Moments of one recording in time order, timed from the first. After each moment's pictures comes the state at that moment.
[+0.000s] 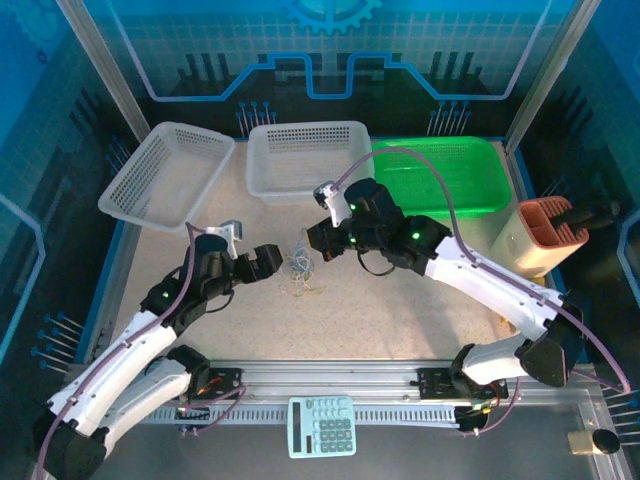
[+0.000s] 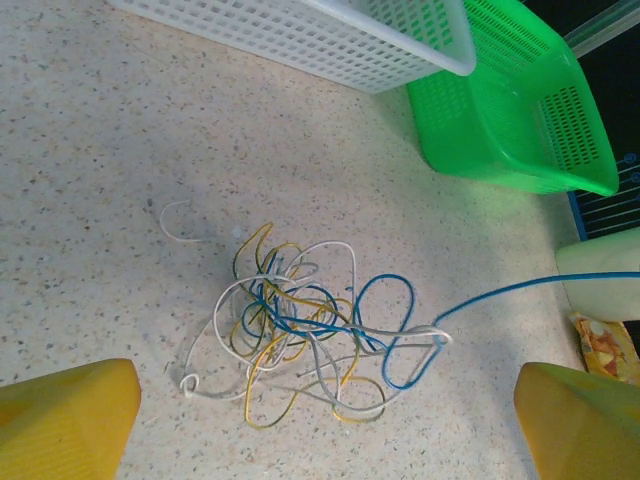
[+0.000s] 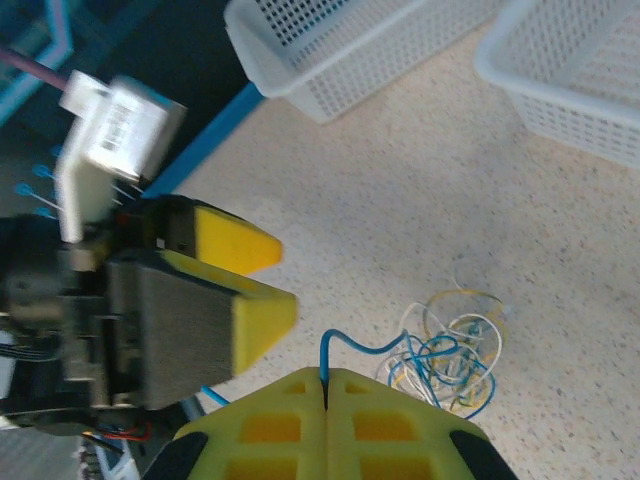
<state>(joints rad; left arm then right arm) -0.46 0.77 0.63 -0.43 0.09 -0.73 0.84 1.36 1.31 -0.51 -0.22 0.36</state>
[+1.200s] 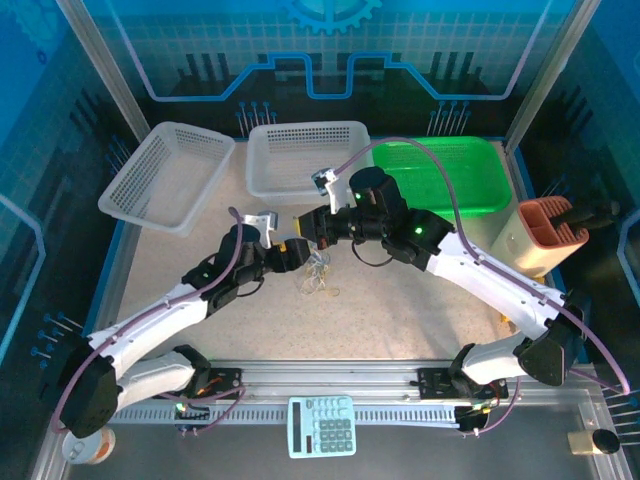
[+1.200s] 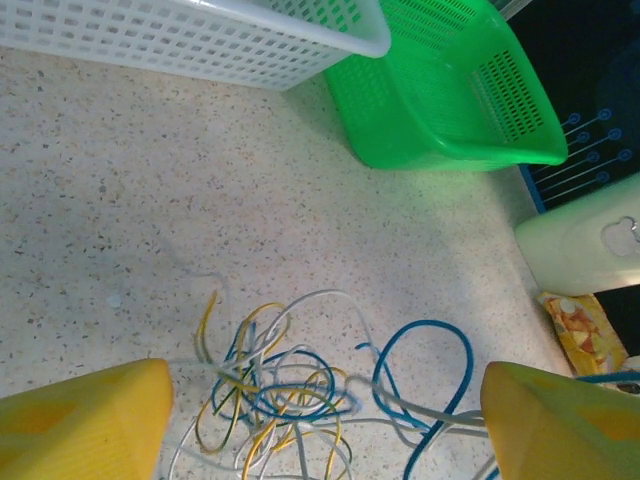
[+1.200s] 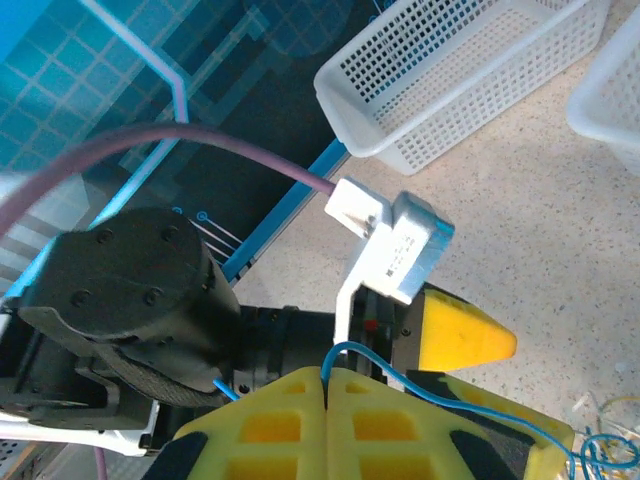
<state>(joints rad) -0.56 1.08 0.60 -0.02 0.11 -0.68 0.83 1.38 1.36 -0.40 -0.34 0.49</state>
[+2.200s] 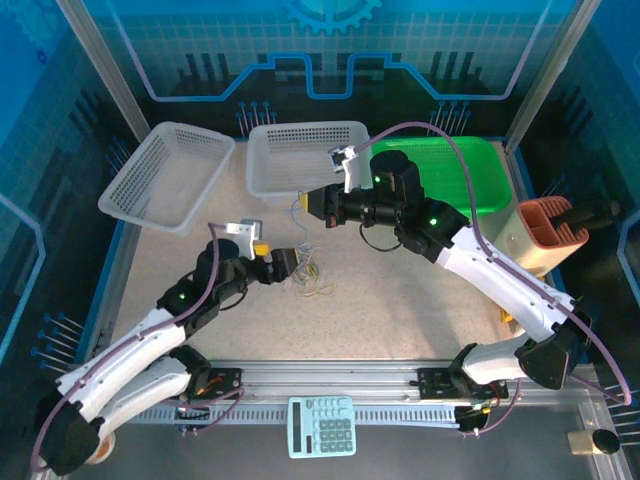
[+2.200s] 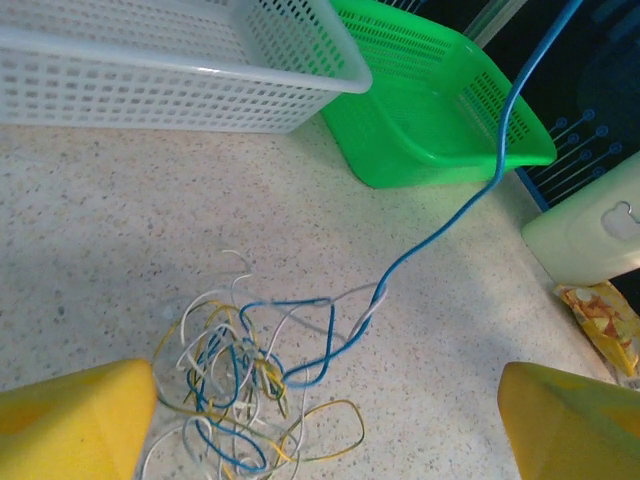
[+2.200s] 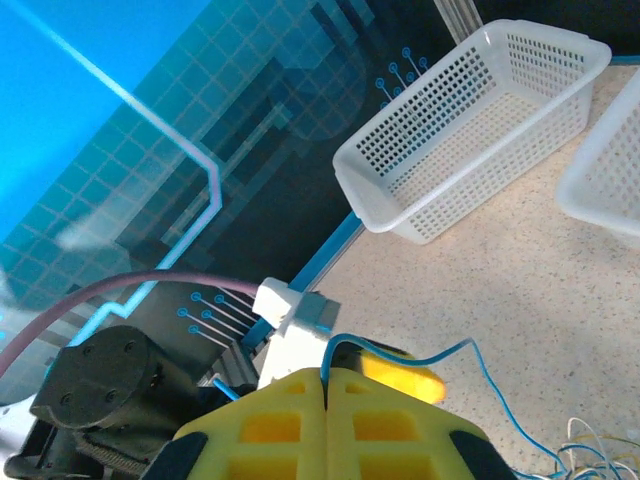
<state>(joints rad) -0.57 0.84 0.55 -0.12 0.06 -0.54 0.75 1.36 1.40 -0.33 -0.39 0.56</state>
